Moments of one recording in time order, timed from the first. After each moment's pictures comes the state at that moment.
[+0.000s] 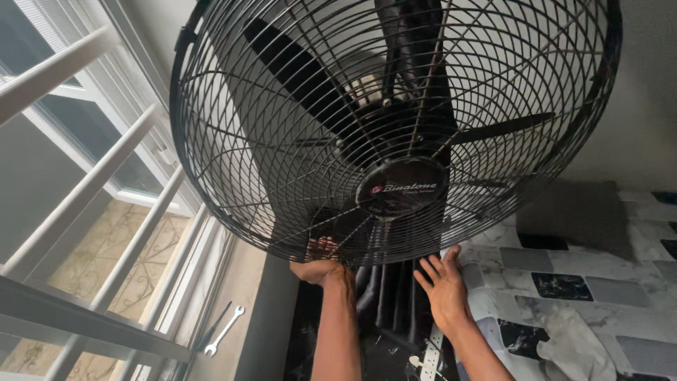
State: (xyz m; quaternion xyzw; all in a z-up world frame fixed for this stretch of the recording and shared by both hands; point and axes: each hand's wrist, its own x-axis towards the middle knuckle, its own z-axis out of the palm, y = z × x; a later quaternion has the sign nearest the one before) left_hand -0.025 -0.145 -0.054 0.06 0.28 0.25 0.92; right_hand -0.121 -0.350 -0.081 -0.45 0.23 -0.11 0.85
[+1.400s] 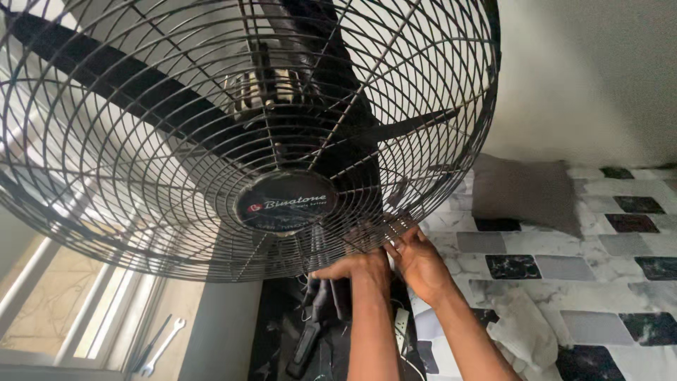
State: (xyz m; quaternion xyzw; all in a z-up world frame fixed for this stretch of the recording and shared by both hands) left_hand -0.044 -0.346 -0.032 -0.17 0.34 0.00 0.92; right_hand -0.100 -0.461 -0.069 -0.35 0.01 -0.01 0.94
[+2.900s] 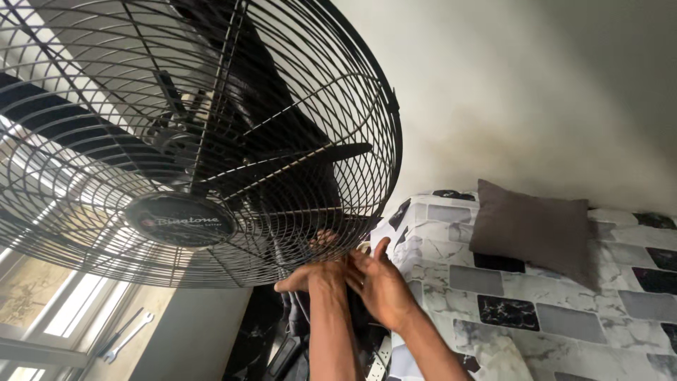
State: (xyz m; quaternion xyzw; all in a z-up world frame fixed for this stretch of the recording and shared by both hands) left_hand -0.020 -0.399 -0.015 -0.24 0.38 0.10 0.88; right_hand -0.081 -0.516 -0.046 -0.37 0.03 0.19 0.91
